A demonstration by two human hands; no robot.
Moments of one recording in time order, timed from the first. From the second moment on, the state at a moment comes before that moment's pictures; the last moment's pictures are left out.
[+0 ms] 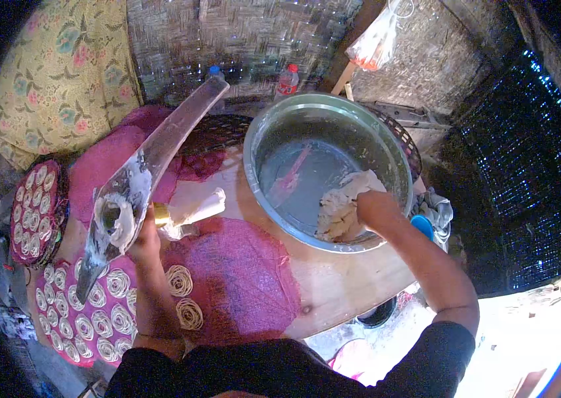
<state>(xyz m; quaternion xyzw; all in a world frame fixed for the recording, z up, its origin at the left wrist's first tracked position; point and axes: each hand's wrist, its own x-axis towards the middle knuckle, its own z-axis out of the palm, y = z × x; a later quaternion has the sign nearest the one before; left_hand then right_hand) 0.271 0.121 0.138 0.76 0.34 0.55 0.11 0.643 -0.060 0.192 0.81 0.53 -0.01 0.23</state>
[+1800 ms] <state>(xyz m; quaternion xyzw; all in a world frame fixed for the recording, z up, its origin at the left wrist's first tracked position) 0.287 0.024 0.325 0.92 0.04 0.36 0.14 0.527 -0.226 0.372 0.70 0.55 -0.38 -0.25</state>
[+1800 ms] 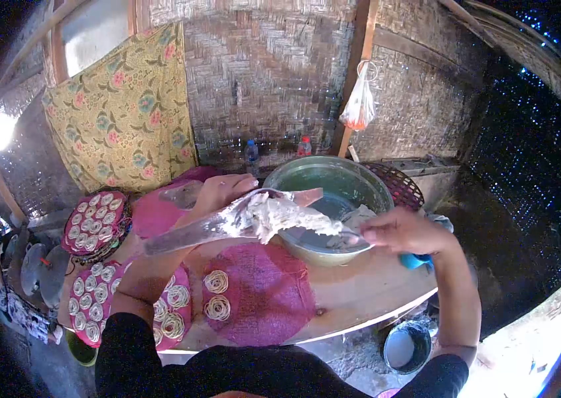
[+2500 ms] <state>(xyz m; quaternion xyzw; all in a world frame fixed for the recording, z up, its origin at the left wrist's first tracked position) 0.286 -0.007 0.310 0.95 0.07 0.29 0.08 0.341 -0.299 0.365 0.75 0.56 0.35 0.03</state>
